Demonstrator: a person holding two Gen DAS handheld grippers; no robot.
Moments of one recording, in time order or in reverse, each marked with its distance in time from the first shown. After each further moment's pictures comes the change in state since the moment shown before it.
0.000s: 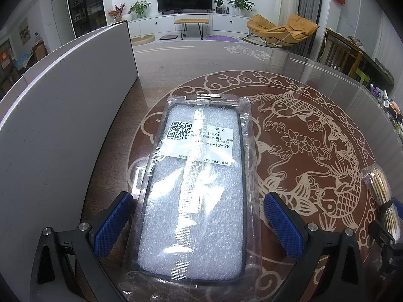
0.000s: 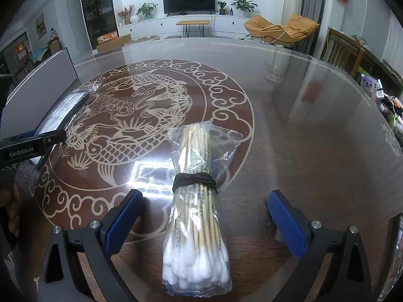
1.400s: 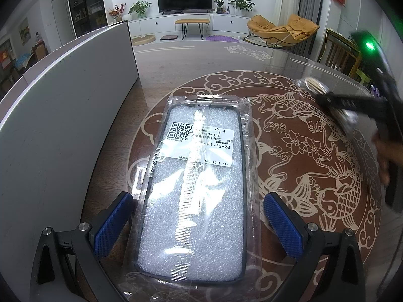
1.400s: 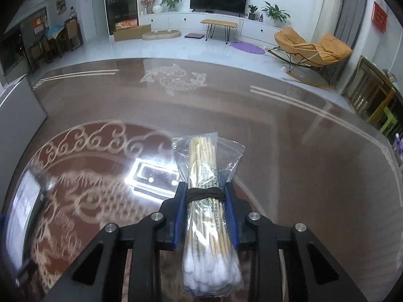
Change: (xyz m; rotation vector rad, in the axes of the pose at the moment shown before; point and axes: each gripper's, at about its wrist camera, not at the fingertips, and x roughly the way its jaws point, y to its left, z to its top) left arm 0.000 0.000 0.000 -0.003 0.000 0.002; right arm 0.120 0.031 0.175 -0.163 0.003 0.037
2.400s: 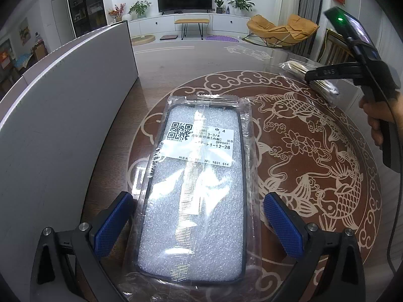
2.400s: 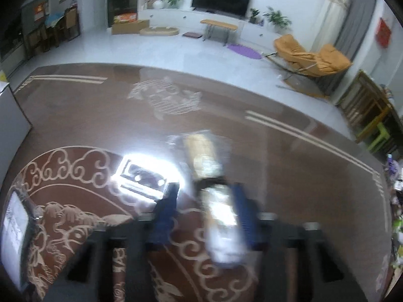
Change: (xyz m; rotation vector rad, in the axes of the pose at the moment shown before) left arm 0.000 0.000 0.000 0.000 0.001 0.000; right arm 0.022 -0.009 0.056 -0.039 0.008 -0.070
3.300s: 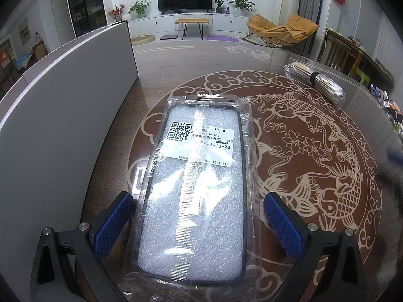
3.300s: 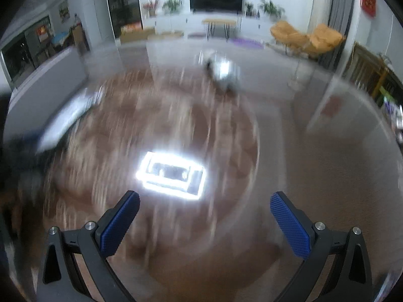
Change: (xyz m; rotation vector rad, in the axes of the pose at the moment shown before) left arm -0.001 0.000 0.000 0.000 0.000 0.000; right arm -0.110 -0.024 -0.146 0.070 -0.051 0.112
